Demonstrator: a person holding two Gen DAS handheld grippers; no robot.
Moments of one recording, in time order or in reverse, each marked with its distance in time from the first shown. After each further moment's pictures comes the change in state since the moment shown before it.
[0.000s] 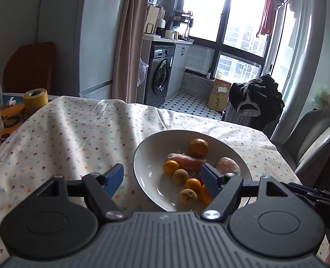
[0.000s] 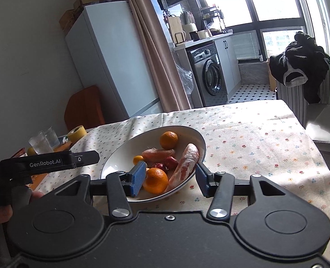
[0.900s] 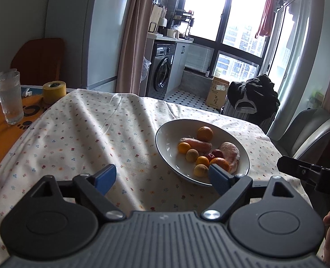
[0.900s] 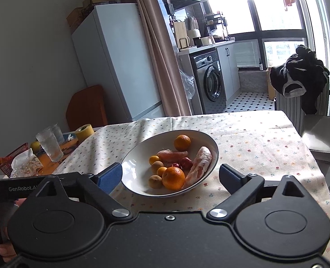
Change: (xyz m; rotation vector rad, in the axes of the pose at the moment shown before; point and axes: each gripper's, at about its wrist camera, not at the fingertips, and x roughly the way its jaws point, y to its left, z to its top) left arm -0.061 0.038 -0.018 -0.011 0.012 -0.024; right arm -0.028 0.042 0.002 -0.051 -0.021 -0.026
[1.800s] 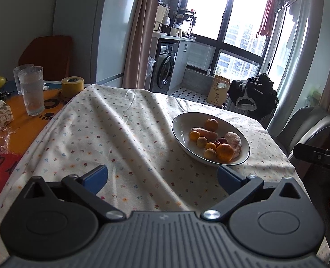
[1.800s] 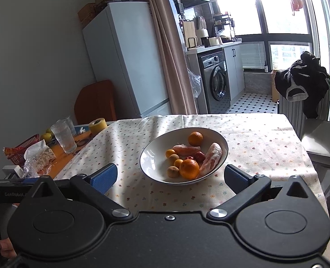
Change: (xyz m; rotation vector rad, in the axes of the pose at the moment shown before) left arm -0.058 0.035 -0.014 -0.013 0.020 -0.004; right arm -0.044 0.033 0.002 -0.051 0.028 0.012
